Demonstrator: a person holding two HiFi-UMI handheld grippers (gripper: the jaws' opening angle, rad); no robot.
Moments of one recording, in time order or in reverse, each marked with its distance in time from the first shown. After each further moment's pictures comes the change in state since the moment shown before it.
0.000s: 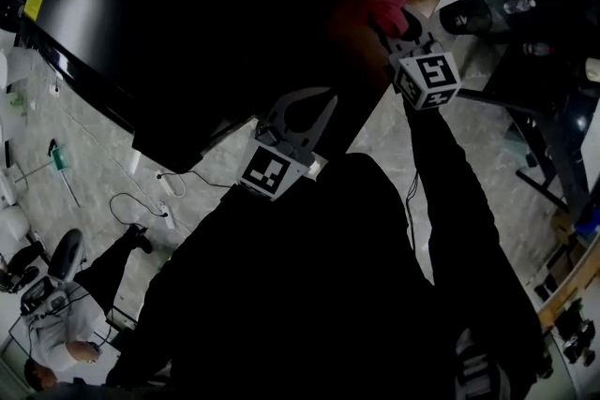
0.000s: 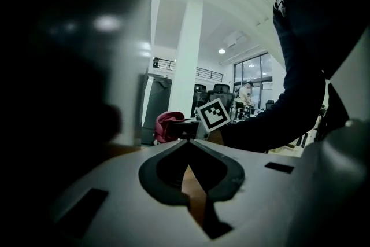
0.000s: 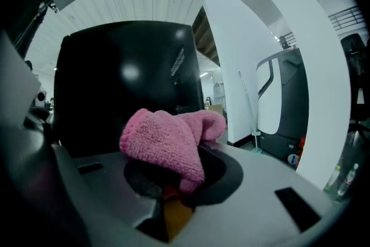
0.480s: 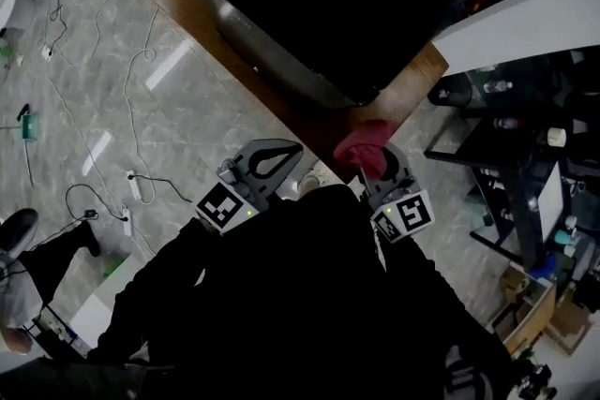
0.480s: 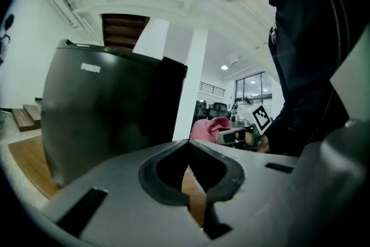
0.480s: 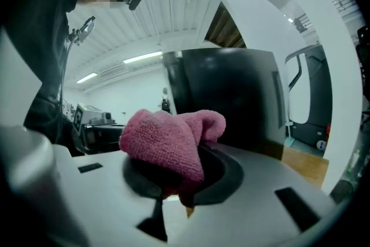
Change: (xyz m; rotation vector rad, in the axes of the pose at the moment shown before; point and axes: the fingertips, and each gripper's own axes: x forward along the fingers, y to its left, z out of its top) left arm -0.276 0.015 0.053 -0.094 -0.113 -0.007; right arm -0.112 0.327 0.074 0.052 0.039 0.216
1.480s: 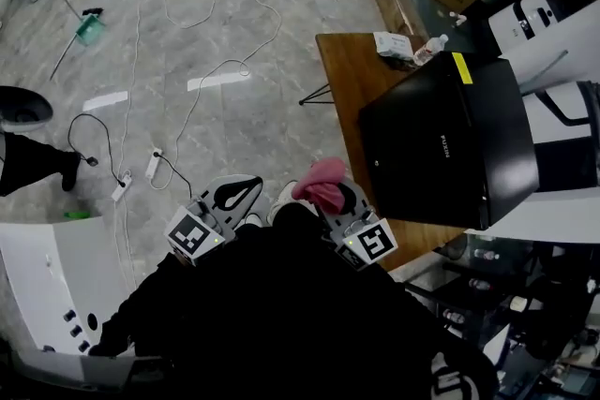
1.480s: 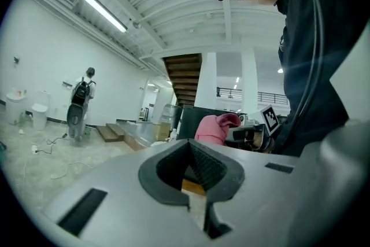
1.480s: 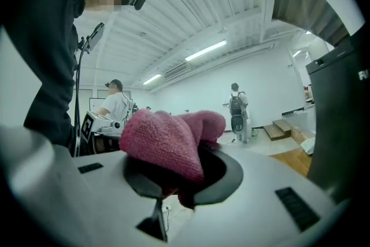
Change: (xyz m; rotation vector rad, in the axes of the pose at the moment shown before) left arm -0.435 0.096 0.042 -0.042 -0.165 0.637; right arm 0.221 0.410 0.057 -0.142 0.005 0.644
